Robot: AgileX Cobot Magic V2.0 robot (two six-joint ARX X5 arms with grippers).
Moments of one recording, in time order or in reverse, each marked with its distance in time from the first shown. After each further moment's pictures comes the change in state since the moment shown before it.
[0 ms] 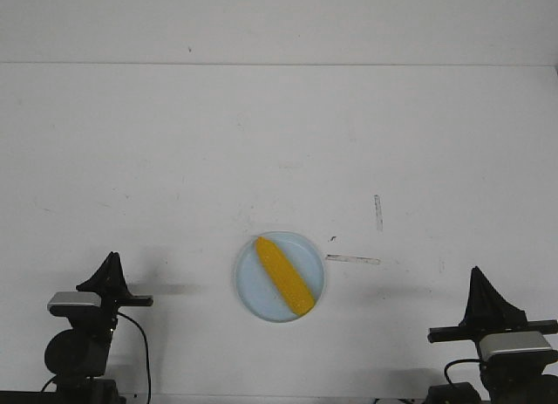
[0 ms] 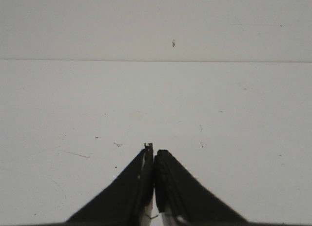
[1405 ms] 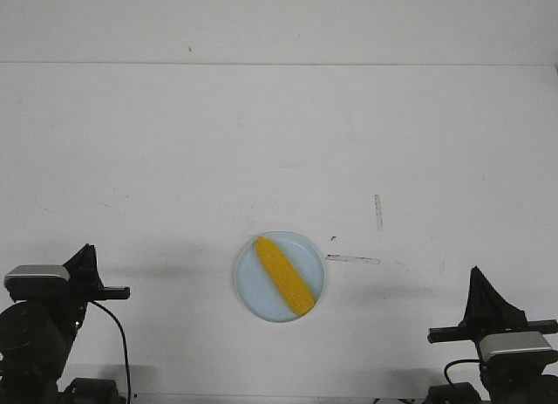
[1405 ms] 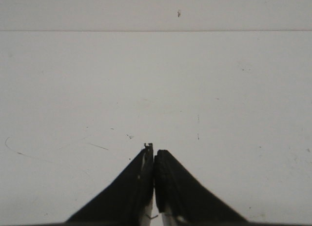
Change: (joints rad) left arm -0.010 0.365 0.668 -0.579 -0.025 0.000; right arm -0.001 0.000 0.000 0.000 -0.007 0.000
